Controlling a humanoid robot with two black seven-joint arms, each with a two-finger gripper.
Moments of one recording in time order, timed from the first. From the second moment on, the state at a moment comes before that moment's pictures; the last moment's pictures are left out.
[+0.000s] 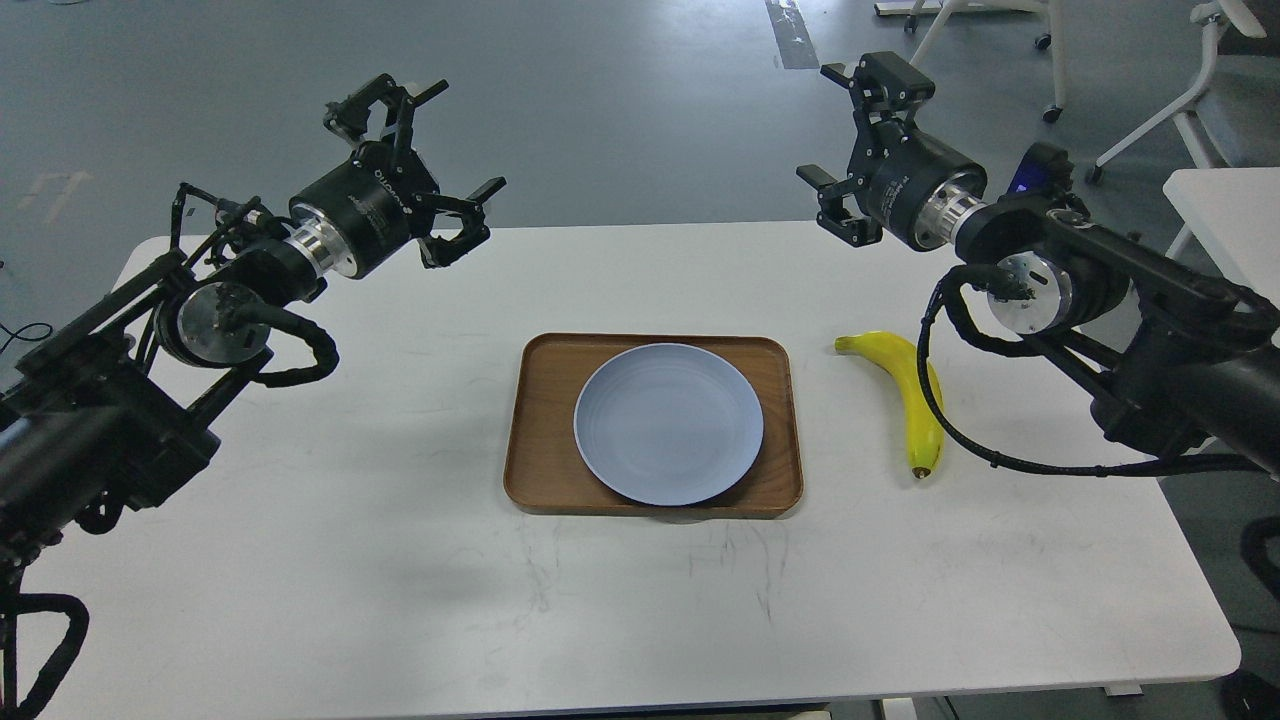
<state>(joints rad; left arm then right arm) -0.80 0.40 -0.75 -1.01 -0.07 -0.31 -0.01 0.97 -0.50 0.46 1.07 -0.24 -0.02 0.09</state>
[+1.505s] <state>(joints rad) -0.71 0.43 -0.76 -1.06 -0.07 -0.30 -0.10 0.78 -0.70 -0.10 1.06 -1.20 -0.46 0.10</state>
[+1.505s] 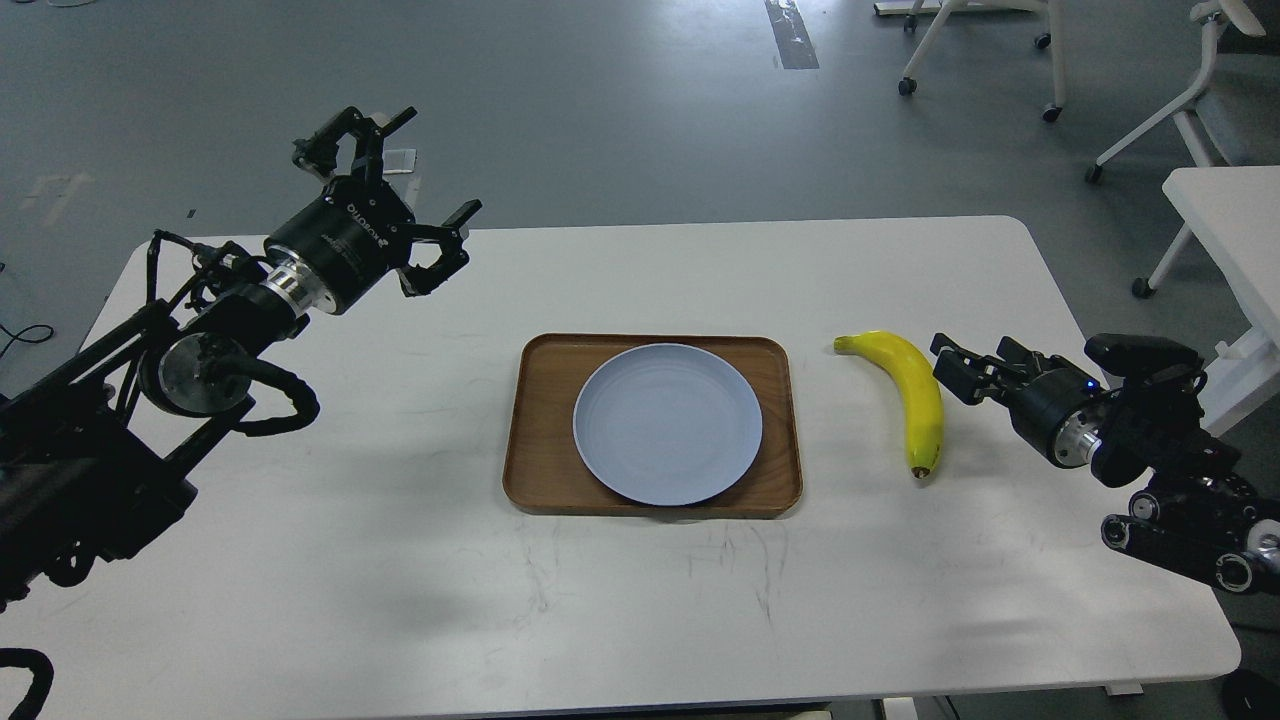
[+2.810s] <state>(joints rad) -0.71 0.45 -0.75 -1.07 -0.06 -0.30 -0.10 0.76 -0.63 -0.13 1.02 -1.19 -0.46 0.09</state>
